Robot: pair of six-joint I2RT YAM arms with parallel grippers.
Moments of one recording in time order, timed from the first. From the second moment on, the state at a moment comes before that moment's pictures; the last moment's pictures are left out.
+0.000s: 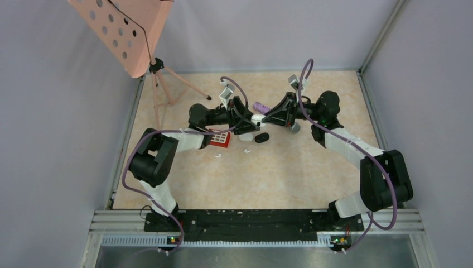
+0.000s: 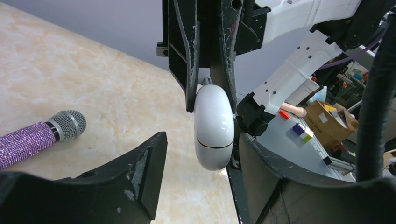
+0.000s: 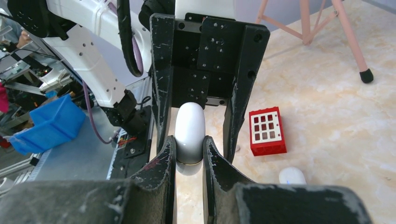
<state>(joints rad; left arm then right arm) -0.46 1.78 0.90 1.36 1.12 -0.94 0.29 1.44 0.84 0.80 -1.18 0.57</state>
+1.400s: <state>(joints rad) -0.47 1.83 0.92 1.39 1.14 -0.94 0.29 1.45 0.87 0.59 -1.15 0.46</state>
